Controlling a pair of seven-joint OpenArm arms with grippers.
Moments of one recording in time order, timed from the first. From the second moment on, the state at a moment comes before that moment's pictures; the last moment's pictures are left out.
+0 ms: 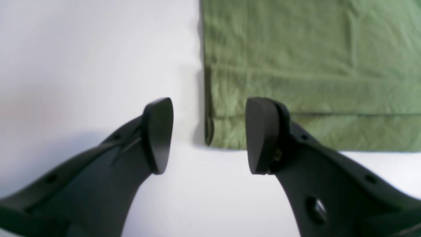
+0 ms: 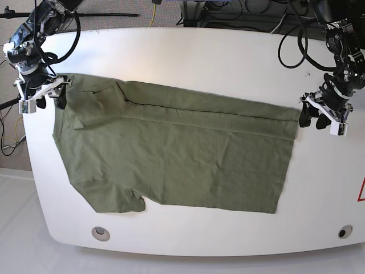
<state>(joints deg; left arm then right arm) 7.1 -20.8 -26.4 89.7 -31.6 -32.2 43.3 -9.6 10.0 46.1 99.1 26.0 39.9 -54.9</state>
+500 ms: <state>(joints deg) 6.6 -20.4 -25.4 88.4 -29.4 -32.4 43.5 -6.3 9.7 41.8 93.0 24.6 40.0 -52.5</state>
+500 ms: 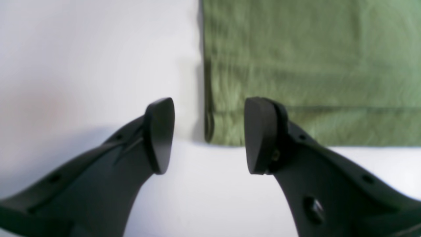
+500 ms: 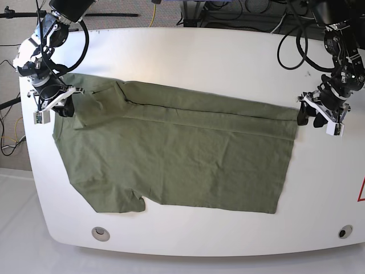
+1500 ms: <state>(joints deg) 7.8 -19.7 -25.3 88.4 -30.5 -32.6 44.1 -7.4 10.1 42.4 89.0 24.1 39.9 -48.9</state>
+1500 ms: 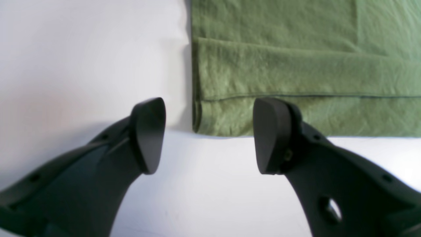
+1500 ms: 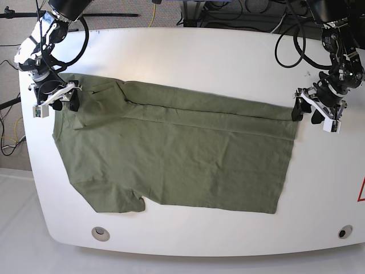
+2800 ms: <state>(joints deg) 8.9 -18.9 -25.4 86.6 -29.6 -32.4 45.2 -9.7 10.4 45.0 81.7 24.1 39.7 -43.8</state>
